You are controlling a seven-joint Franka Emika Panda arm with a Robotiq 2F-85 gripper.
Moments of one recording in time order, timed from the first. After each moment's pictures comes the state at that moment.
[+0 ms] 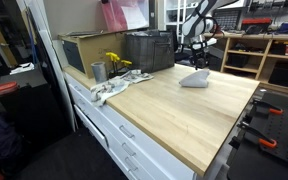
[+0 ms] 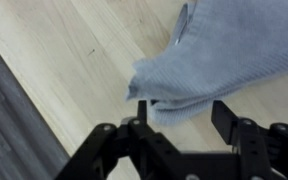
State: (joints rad) arm -0.27 0.79 -0.25 -1.53 0.01 2.08 0.18
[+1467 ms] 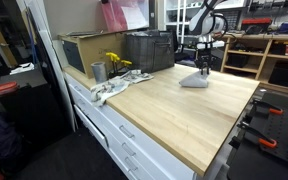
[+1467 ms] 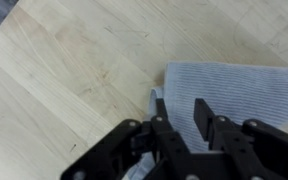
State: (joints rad) arm -0.28 0.61 -0.23 -1.85 0.22 2.13 0.26
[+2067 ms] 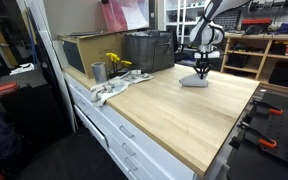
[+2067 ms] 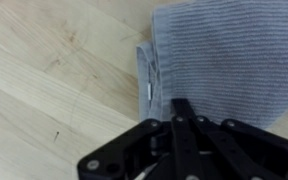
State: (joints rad) arm -0.28 0.72 -0.24 -1.84 0.28 2.40 0.38
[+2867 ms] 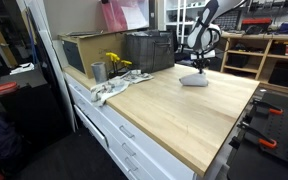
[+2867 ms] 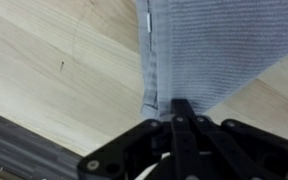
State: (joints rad) arm -0.11 0.76 -0.41 -1.82 0.11 2.57 0.57
